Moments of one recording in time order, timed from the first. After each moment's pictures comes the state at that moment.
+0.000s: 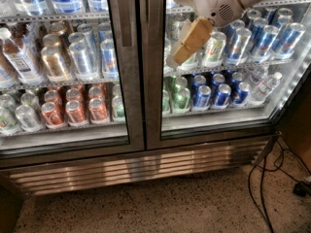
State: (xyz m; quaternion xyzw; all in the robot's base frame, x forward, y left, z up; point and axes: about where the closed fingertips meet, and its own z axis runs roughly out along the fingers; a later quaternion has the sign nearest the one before) arm 0.574 -0.043 1.017 -0.65 0.62 0.17 0.41
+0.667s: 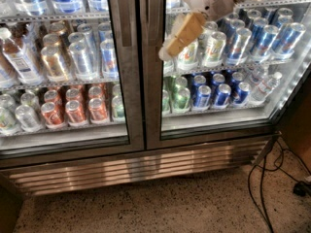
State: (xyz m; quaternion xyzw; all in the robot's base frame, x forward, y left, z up) arm 0.582 -0.024 1.026 -0.66 0.60 0.19 0.42
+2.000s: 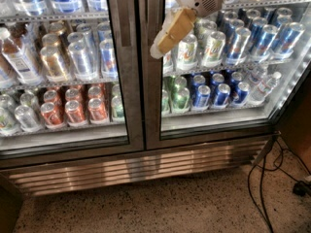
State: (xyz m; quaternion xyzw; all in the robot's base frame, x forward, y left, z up) arm 0.583 0.000 1.034 -0.67 0.56 0.22 0.43
